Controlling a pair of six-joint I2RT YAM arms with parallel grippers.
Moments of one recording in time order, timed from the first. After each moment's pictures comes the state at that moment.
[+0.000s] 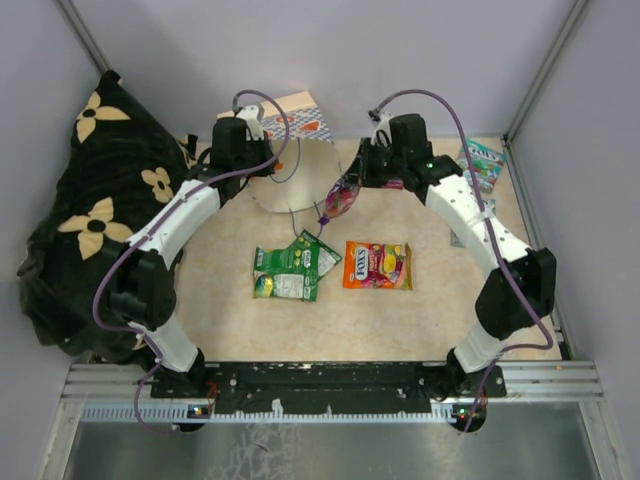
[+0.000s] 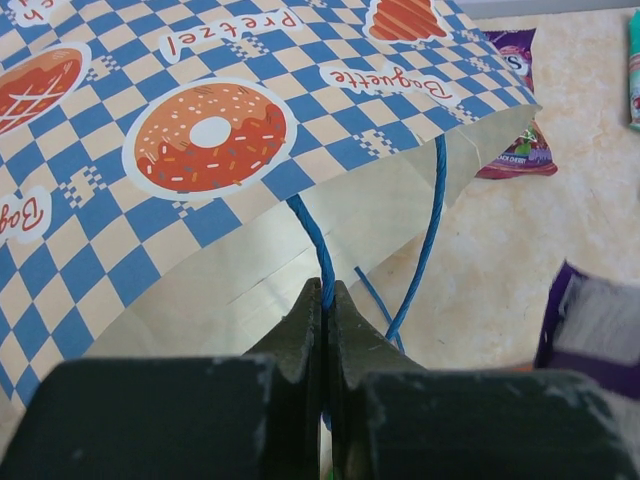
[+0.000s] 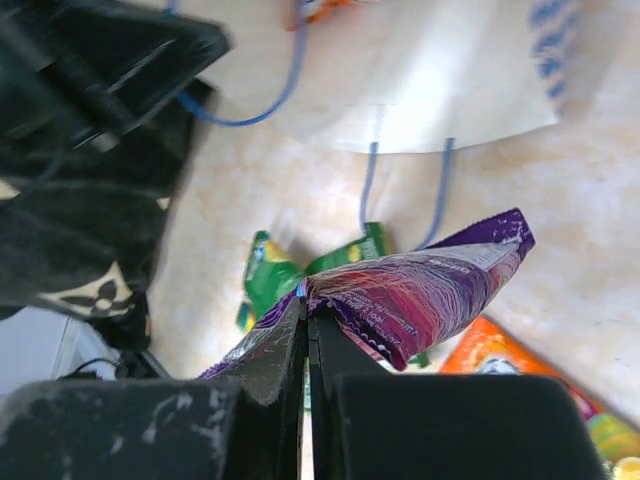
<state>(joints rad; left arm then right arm) -0.34 1.71 1.47 -0.18 0.04 -0.24 0.43 1.59 1.51 -0.44 -0.41 0.45</state>
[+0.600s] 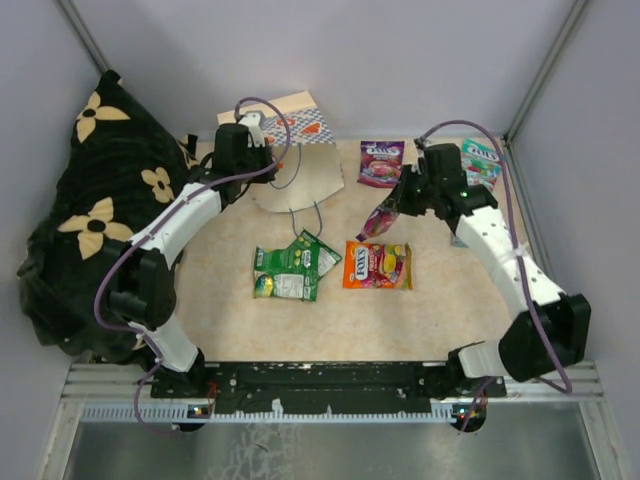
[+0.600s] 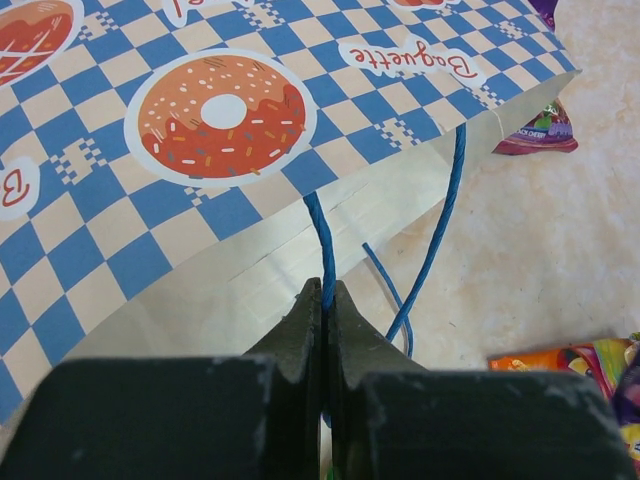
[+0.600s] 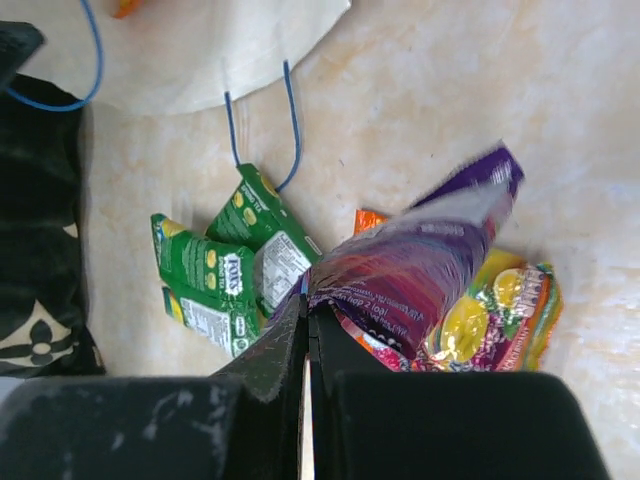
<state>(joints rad) -0.34 1.71 1.43 -0.18 0.04 -0.24 0.29 1.41 1.25 -0.55 -0.26 0.51</state>
